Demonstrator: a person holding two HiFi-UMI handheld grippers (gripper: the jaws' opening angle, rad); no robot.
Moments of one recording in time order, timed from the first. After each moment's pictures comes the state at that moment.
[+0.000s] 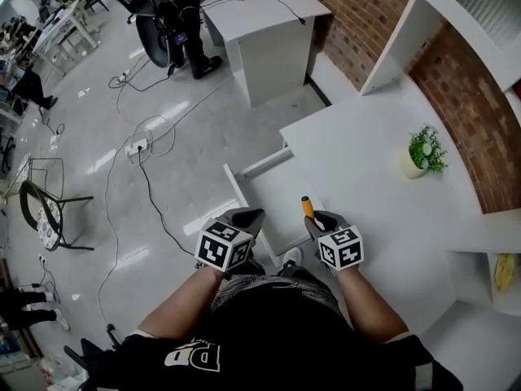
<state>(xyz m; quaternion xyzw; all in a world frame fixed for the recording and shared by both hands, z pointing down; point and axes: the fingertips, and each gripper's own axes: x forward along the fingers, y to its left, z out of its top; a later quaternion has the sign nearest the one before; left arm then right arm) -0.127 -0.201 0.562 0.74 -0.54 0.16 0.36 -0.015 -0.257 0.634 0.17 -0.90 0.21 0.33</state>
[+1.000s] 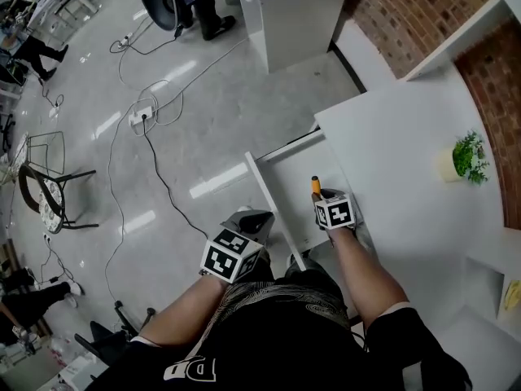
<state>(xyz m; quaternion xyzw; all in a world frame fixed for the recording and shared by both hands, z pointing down) -0.182 -0.182 0.627 0.73 -0.52 0.18 0.41 -0.087 -0.291 0.821 0.19 -0.81 0.25 0.49</state>
